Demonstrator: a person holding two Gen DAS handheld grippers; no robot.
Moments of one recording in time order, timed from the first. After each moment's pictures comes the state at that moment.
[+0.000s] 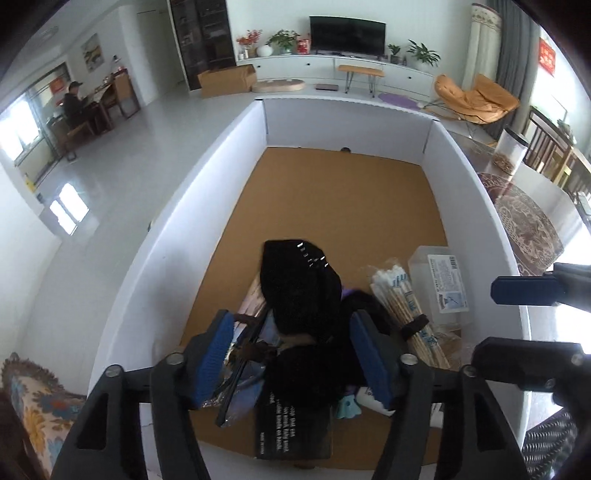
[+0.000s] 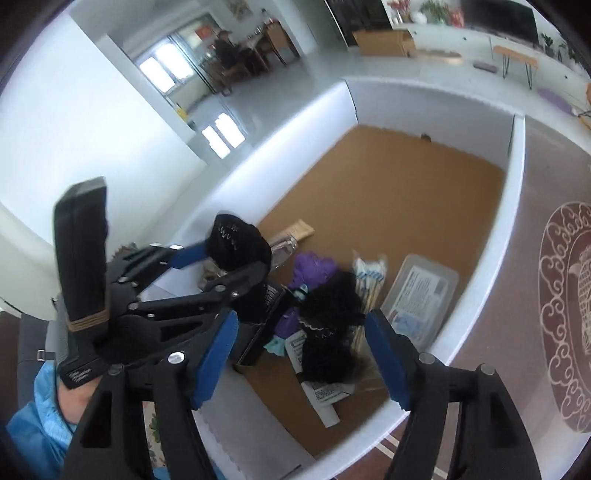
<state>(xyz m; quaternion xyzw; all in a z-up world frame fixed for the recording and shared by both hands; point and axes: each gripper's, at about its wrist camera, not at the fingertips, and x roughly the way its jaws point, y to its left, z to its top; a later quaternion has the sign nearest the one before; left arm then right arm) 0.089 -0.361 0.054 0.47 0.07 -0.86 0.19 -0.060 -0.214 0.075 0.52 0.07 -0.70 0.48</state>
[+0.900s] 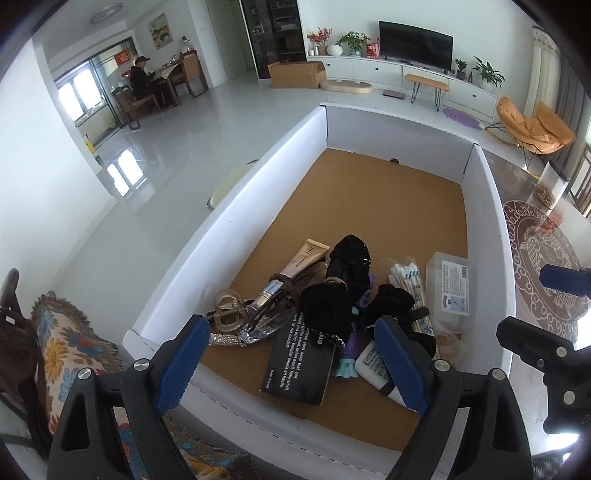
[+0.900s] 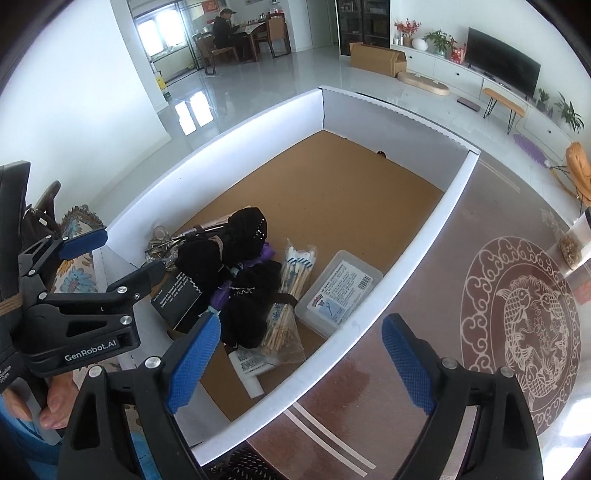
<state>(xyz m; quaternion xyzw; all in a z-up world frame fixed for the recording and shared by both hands) 0.092 -0.305 0.081 0.47 0.09 -0.82 0.31 -0.070 -0.191 0.093 0.47 0.20 -0.75 0.43</state>
